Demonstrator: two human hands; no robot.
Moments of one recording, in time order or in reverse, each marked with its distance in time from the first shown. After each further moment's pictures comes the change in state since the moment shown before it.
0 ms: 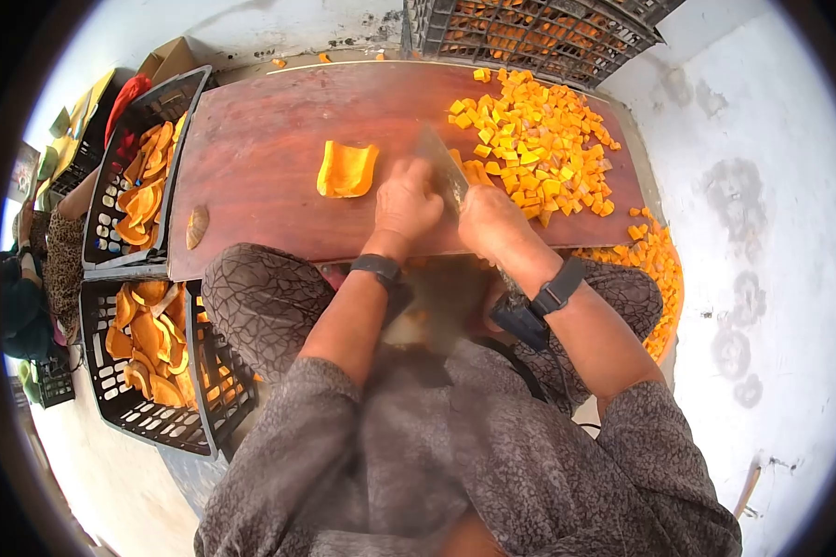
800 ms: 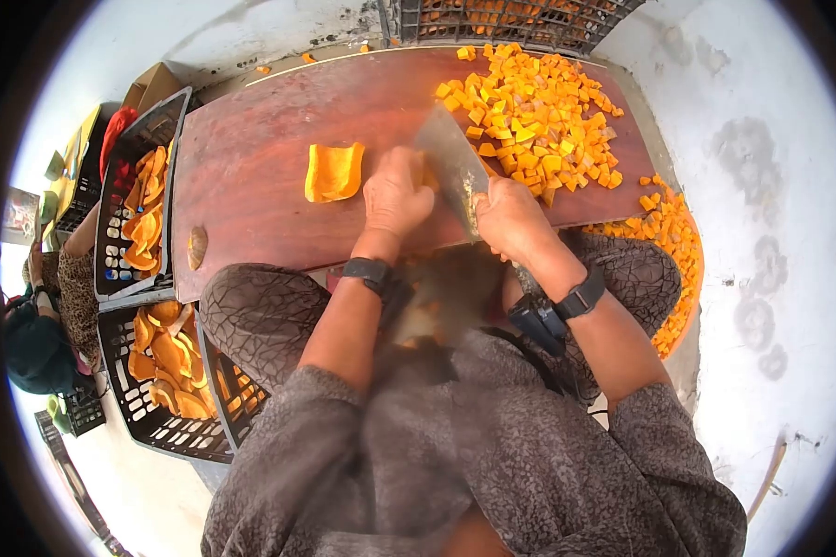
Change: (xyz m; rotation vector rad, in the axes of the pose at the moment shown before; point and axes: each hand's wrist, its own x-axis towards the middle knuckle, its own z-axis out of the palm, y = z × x) left_hand 0.002 -0.002 -0.001 0.007 -0.050 0.021; right_hand -0.012 0.034 0.005 0.348 0.023 0.100
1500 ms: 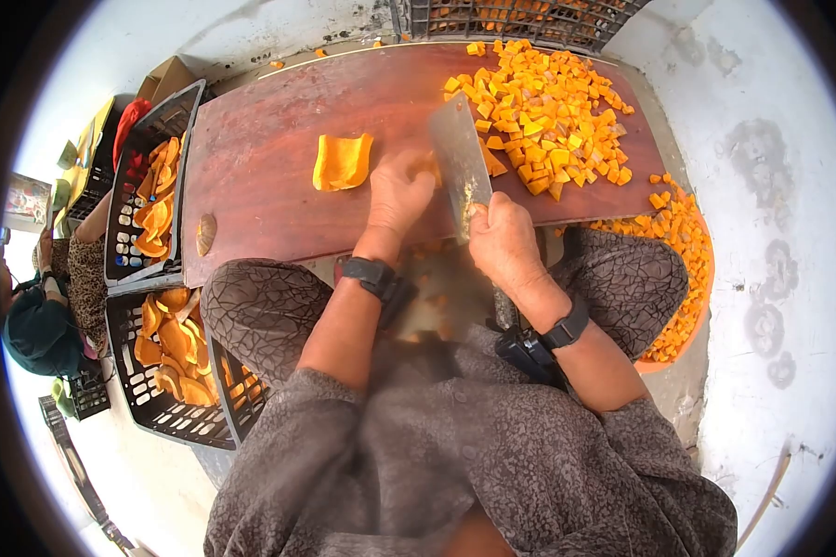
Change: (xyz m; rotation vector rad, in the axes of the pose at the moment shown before) left_hand -0.007 -0.010 0.001 -0.303 -0.017 -0.135; right_hand -0.039 -0.008 0.029 0.118 0.301 -0.081
